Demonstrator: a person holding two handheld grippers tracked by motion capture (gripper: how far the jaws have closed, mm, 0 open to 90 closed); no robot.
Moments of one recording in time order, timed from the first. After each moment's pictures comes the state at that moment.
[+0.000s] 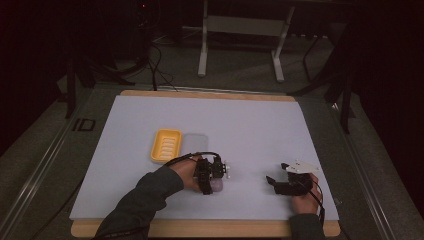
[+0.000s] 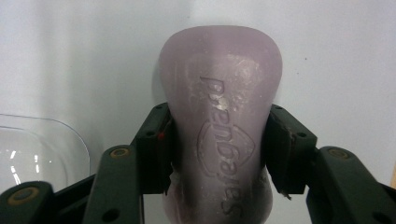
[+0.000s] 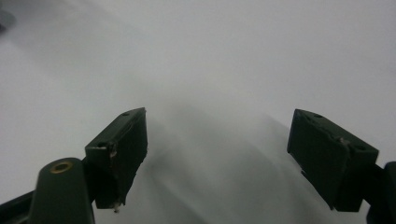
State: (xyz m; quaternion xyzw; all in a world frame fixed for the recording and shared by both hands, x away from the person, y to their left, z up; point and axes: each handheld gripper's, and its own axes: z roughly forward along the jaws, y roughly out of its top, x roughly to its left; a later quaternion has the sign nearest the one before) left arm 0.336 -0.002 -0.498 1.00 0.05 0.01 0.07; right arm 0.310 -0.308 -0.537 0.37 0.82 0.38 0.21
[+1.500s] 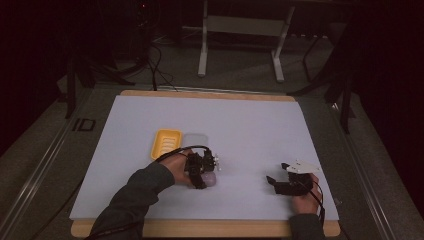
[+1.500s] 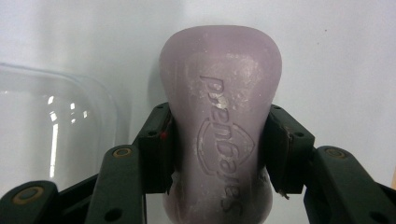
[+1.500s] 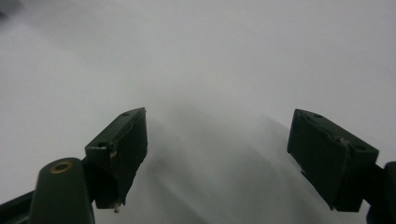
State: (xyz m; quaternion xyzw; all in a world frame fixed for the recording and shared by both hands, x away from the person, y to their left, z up) left arm 0.349 0.027 -0.490 0.99 0.07 0.00 0.10; right arm 0.310 -0.309 -0.537 0.37 0.82 0.39 0.21
